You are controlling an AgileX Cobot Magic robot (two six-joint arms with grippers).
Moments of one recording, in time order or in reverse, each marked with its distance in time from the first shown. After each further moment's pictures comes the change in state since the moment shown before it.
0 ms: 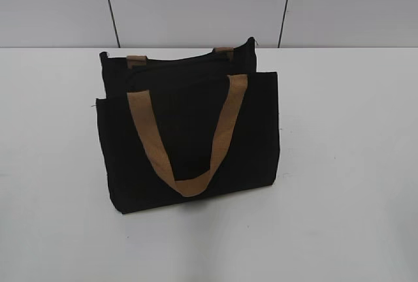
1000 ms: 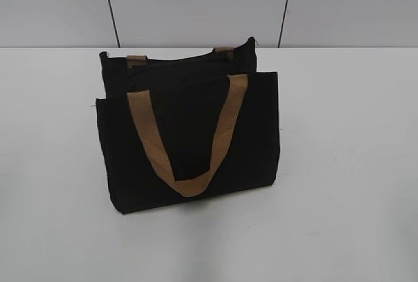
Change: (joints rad) left arm 0.000 0.071 -0.014 0.123 -0.458 0.092; right arm 0.000 0.000 0.000 0.000 0.000 0.000
